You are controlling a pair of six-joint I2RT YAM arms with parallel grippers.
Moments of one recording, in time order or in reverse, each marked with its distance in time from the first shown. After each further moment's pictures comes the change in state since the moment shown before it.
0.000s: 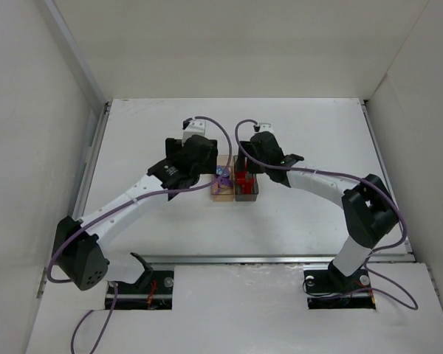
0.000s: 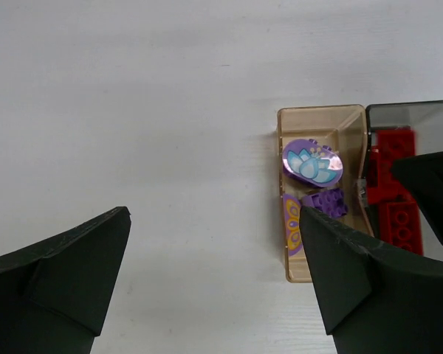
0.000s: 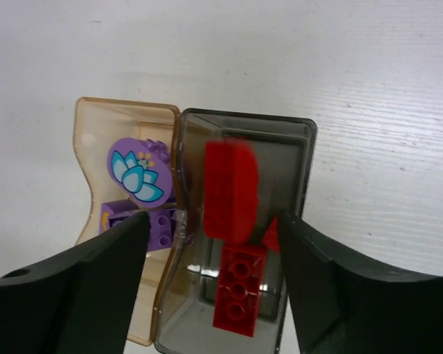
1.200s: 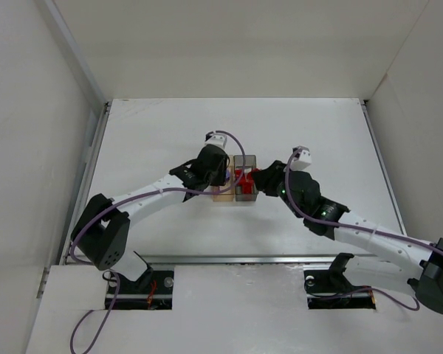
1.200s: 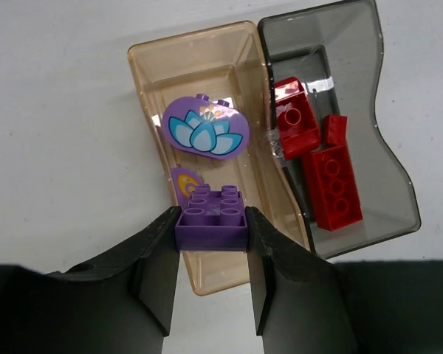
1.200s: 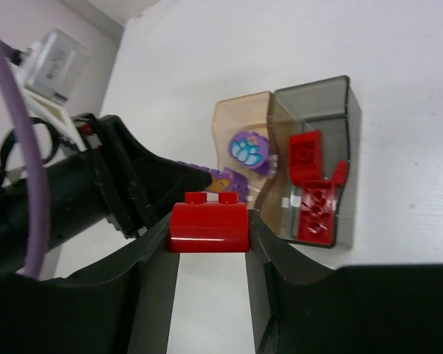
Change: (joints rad) left arm -0.015 0.162 -0.122 0.233 0.297 -0.046; right arm 0.209 -0.657 -0.464 0.227 0.228 0.249
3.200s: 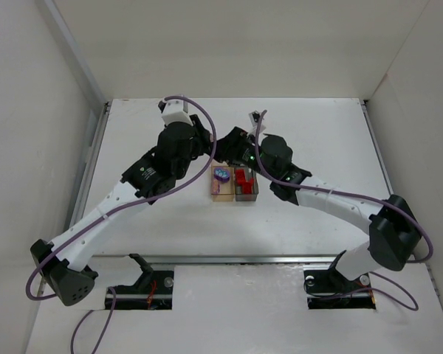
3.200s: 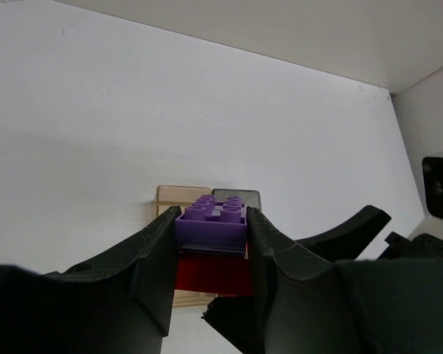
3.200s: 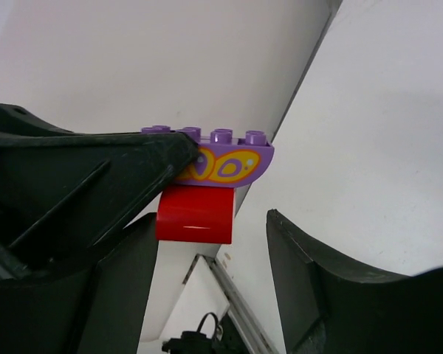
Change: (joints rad) left arm -0.019 -0.309 0.270 -0.163 -0.228 -0.150; right arm -0.050 0.460 0.398 0.326 -0.526 0.185
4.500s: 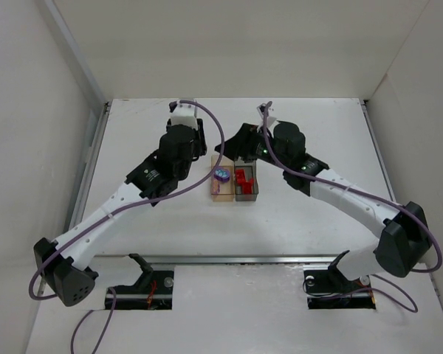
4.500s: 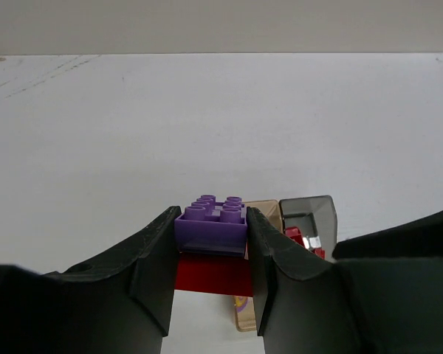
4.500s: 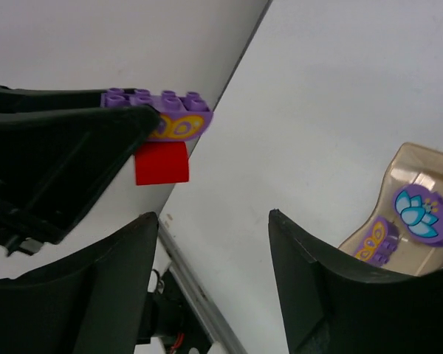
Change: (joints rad) left arm 0.019 -0.011 -0.090 0.116 -0.037 0.312; right arm -0.120 -0.090 0.053 -0.289 -0.139 -0.230
